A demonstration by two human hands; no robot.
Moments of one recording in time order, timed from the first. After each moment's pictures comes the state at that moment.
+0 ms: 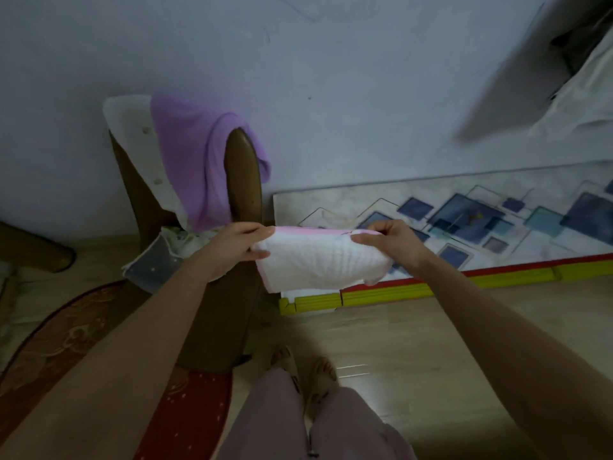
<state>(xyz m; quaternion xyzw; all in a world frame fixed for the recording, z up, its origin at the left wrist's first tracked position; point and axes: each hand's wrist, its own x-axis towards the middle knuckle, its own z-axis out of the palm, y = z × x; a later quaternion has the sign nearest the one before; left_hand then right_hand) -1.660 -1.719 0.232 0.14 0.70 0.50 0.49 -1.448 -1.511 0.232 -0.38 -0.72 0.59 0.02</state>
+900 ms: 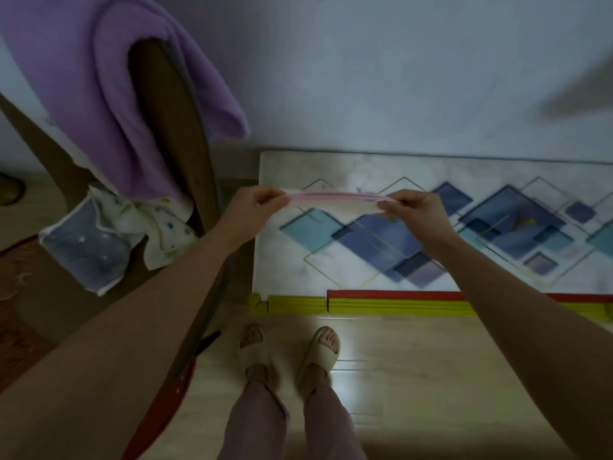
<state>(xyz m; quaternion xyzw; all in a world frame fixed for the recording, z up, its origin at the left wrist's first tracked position) -1.708 -1.571 0.056 0.20 0.79 0.44 0.37 -1.522 -1.343 0.062 -0.41 -0.71 0.57 0.04</state>
